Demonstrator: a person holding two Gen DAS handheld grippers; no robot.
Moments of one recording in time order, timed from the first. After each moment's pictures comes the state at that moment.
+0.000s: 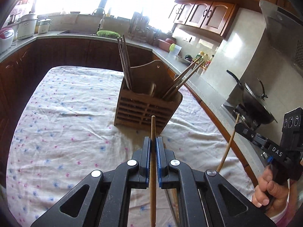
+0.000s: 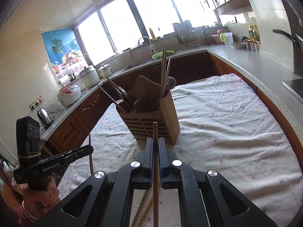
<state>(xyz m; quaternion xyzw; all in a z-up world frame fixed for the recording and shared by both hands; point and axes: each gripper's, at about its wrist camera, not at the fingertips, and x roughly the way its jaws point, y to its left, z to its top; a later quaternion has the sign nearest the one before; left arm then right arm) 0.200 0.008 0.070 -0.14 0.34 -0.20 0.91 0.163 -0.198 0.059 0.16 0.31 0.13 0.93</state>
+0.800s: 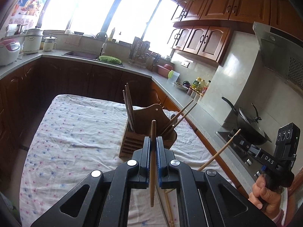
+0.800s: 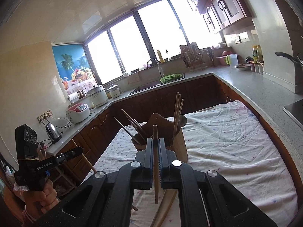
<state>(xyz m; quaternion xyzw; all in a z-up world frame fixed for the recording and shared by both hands) 0.179 0.043 0.128 -0.15 0.26 -0.19 0.93 0.164 -0.204 0.112 0.16 0.24 0.14 0.95</state>
